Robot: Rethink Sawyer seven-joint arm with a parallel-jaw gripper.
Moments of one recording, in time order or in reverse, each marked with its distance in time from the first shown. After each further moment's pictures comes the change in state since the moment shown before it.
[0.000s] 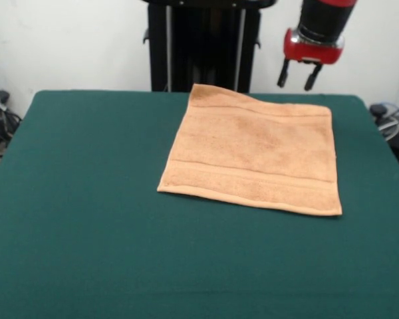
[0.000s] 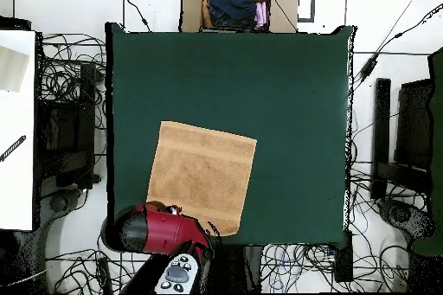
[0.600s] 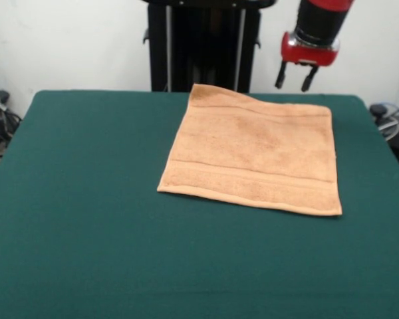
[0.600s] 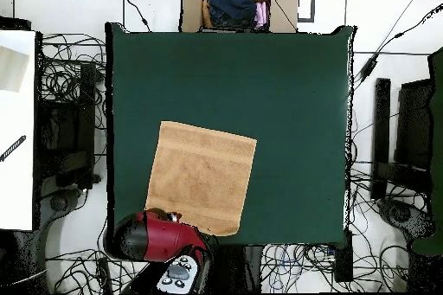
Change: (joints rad) arm -0.006 0.027 0.028 0.054 0.004 -0.089 0.000
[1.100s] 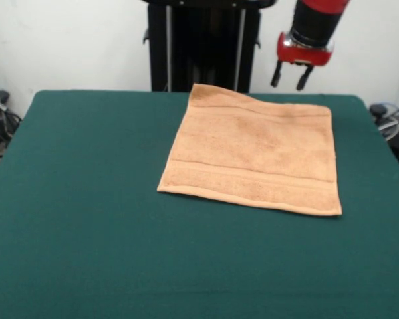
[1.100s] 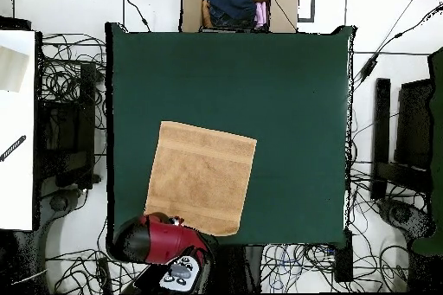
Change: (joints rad) arm -0.004 0.023 0.001 0.019 0.000 -0.016 0.000
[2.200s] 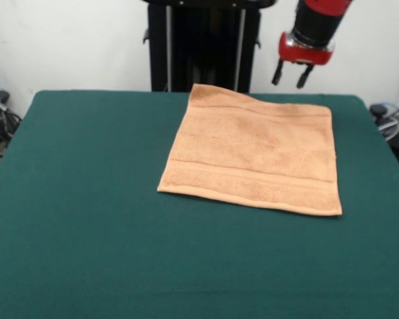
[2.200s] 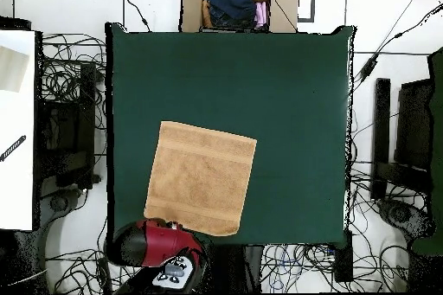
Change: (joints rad) arm 0.023 0.028 -0.001 0.009 0.000 0.004 0.000
